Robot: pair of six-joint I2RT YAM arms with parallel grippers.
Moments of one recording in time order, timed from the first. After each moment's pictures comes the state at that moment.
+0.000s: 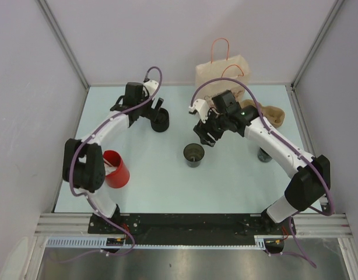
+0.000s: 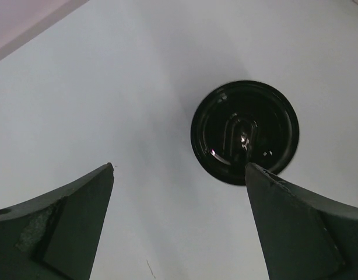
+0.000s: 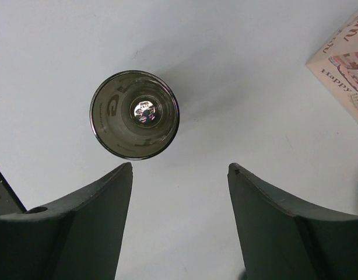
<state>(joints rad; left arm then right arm) -0.27 1.67 1.29 -0.25 0.00 0.27 0.59 1.56 1.46 -0.78 -0.30 -0.44</state>
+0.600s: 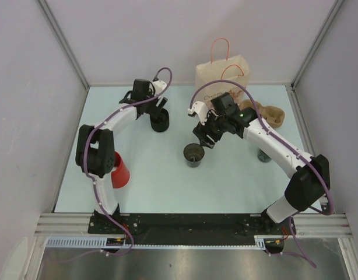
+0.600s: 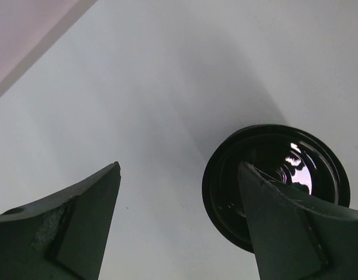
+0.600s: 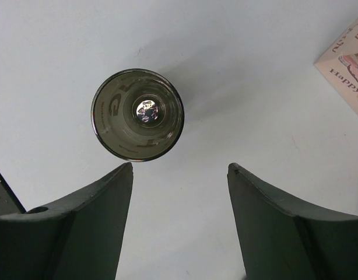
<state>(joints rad) -0.27 1.93 1.49 -0.25 -0.01 0.40 0.60 1.56 1.42 -0.76 -0.30 -0.43</state>
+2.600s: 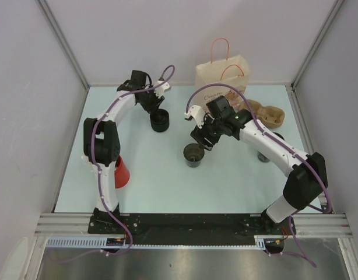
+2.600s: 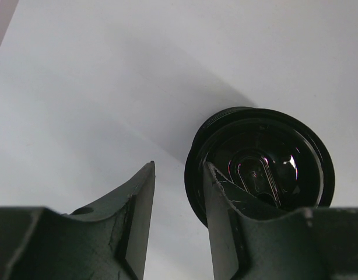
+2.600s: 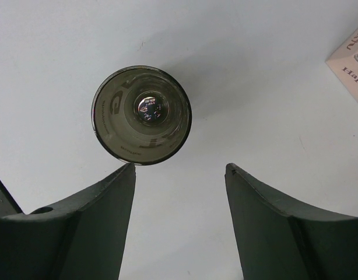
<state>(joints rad) -0.21 2.14 1.86 -0.65 0.34 0.69 0.63 1.58 1.41 -0.75 -0.27 -0.44</state>
